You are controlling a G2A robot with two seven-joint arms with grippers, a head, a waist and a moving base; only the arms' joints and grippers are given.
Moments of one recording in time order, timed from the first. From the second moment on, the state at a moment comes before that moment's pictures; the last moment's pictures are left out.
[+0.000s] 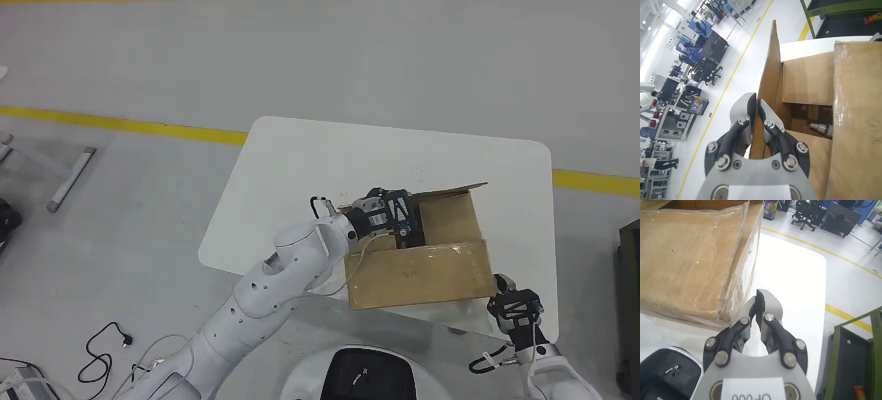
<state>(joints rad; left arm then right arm) 1.10 -1.25 -1.12 -1.76 1.89 -0.41 -0.17 -1.56 -1.24 1.45 -1.56 -1.57 -0.25 -0.17</state>
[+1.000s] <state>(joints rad) 0.97 -1.26 -1.08 -1.66 2.02 -0.38 -0.17 -1.67 -1.22 1.43 -1.66 -1.67 -0.34 -0.20</state>
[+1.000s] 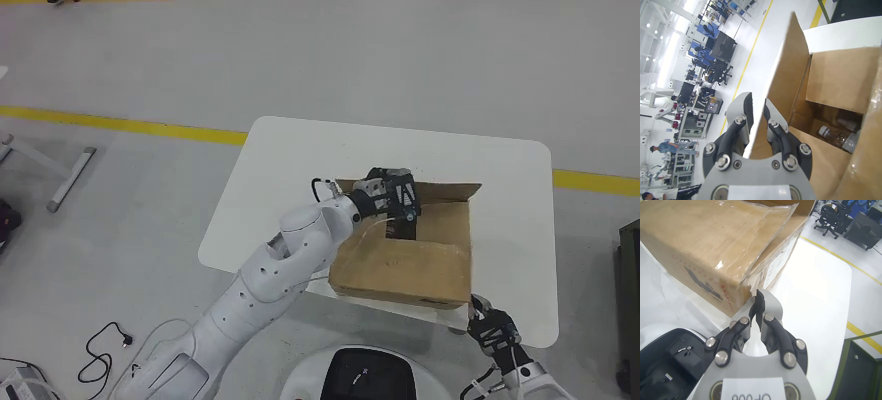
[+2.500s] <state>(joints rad) 0.94 -1.27 -0.95 -1.63 2.22 -0.61 -0.22 -1.77 -1.21 1.53 -1.89 -1.61 -0.22 -0.17</state>
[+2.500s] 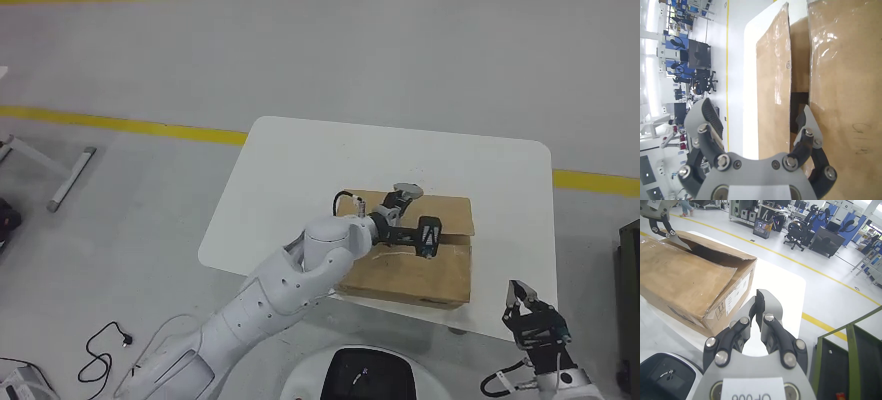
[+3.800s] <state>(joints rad) 0.64 -1.36 -0.89 -1.30 2.24 -0.27 -0.25 -1.77 -1.20 1.55 -1.88 -1.56 -0.23 -0.18</state>
